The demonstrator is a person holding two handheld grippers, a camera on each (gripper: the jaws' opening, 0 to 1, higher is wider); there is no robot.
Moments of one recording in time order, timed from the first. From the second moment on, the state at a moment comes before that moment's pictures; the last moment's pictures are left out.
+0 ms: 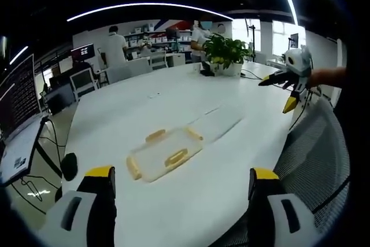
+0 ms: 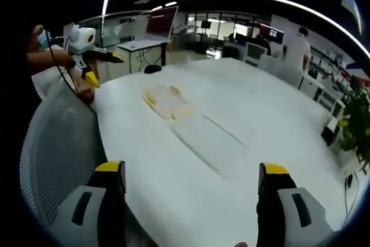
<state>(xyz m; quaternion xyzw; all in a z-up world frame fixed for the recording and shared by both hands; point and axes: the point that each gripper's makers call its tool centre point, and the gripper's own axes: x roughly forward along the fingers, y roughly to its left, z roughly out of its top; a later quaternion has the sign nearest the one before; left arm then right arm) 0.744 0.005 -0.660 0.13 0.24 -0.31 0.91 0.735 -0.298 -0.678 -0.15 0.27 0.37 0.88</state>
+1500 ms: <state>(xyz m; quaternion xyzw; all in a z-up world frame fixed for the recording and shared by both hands) 0.796 0.035 -0.666 0.20 0.26 -0.35 0.88 0.785 -0.232 -0.671 -0.24 0.28 0.50 0.79</state>
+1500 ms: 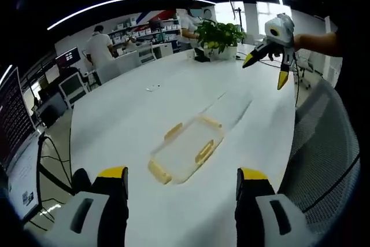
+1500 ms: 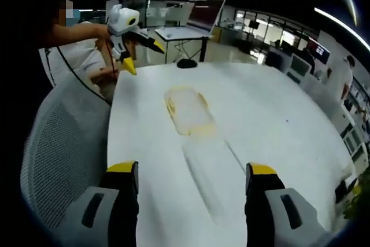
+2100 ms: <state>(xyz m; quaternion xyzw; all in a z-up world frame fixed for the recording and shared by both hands) 0.816 0.041 -0.692 0.25 0.29 -0.39 0.84 0.813 -0.212 -0.682 -0.28 0.30 0.52 0.75</state>
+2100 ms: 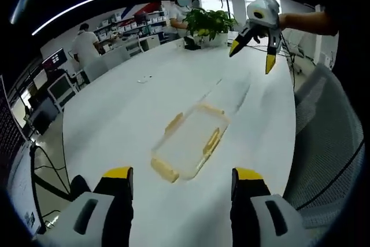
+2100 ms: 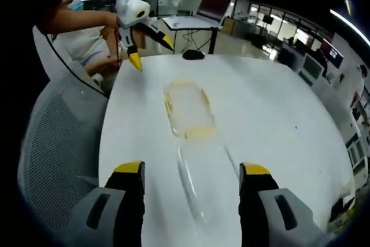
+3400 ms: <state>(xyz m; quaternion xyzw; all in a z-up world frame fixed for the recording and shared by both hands) 0.852 0.050 -0.742 0.34 0.34 -0.46 0.75 0.848 -0.145 -0.709 -0.33 0.33 0.57 0.67</state>
